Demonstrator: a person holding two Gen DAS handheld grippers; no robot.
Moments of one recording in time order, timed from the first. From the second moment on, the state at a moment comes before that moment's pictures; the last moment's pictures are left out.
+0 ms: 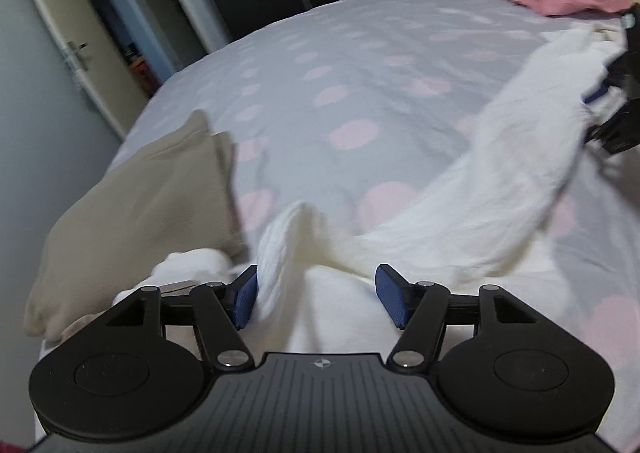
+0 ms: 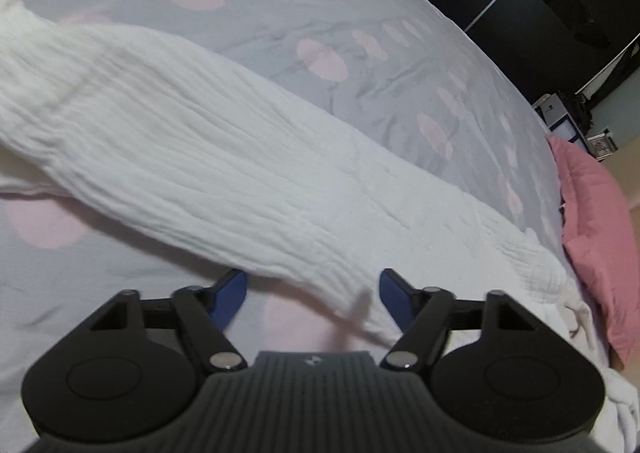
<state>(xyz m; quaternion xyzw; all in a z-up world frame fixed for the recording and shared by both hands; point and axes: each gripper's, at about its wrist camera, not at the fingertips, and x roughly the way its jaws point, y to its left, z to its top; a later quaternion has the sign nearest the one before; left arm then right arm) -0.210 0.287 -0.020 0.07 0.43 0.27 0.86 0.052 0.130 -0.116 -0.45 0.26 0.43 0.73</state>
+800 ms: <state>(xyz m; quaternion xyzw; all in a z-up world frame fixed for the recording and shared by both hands) -0.253 0.292 0.081 0.04 0.24 0.31 0.92 0.042 -0.004 0.097 -0.17 0.11 0.26 0.94</state>
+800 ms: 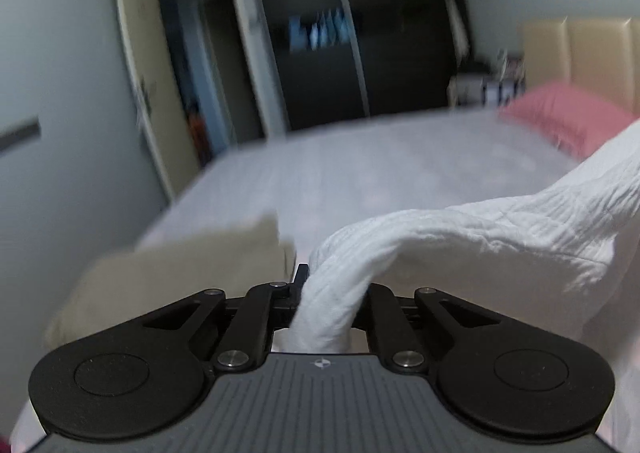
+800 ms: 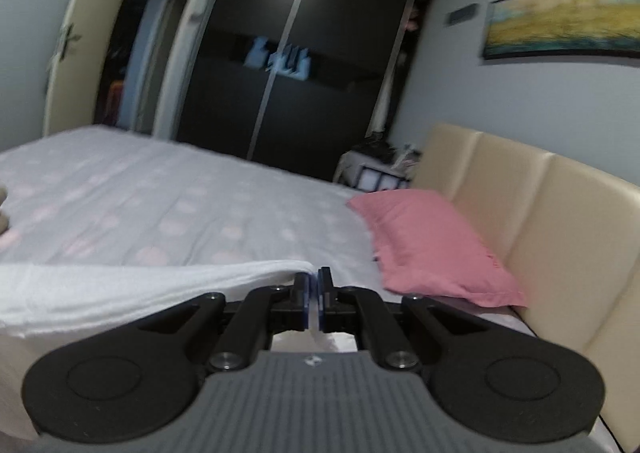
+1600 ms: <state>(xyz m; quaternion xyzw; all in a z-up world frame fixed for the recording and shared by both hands) -0.268 0.208 -0.030 0.10 0.53 -0.03 0.84 0.015 -0.084 -0.058 -0.35 0.41 0.35 0.77</state>
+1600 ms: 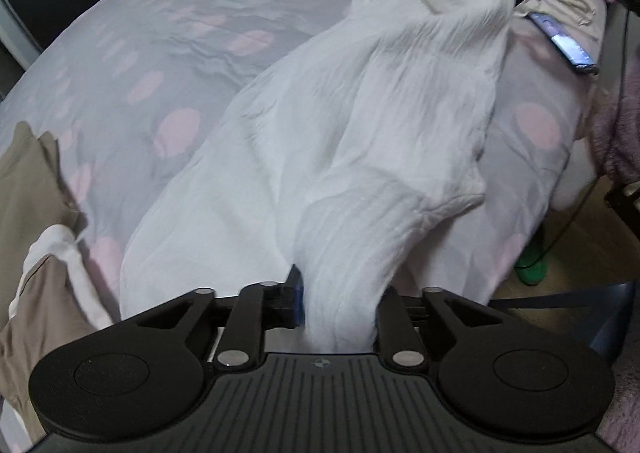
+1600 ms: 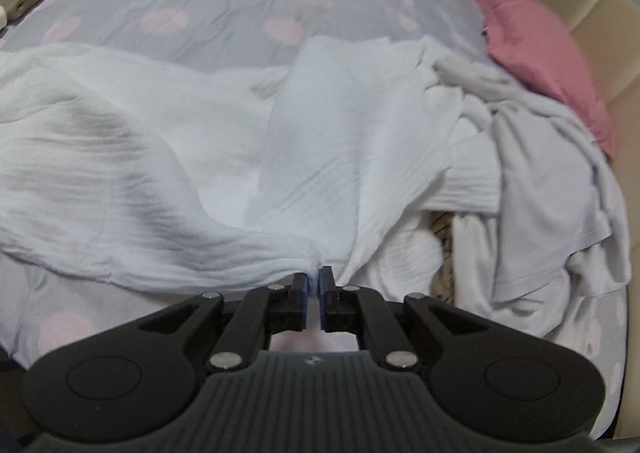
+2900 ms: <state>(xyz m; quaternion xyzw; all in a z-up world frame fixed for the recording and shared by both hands) -0.211 0.343 -0.053 -0.09 0.52 0.15 0.83 0.139 0.045 -0.075 -0.23 0.45 0.33 0.80</state>
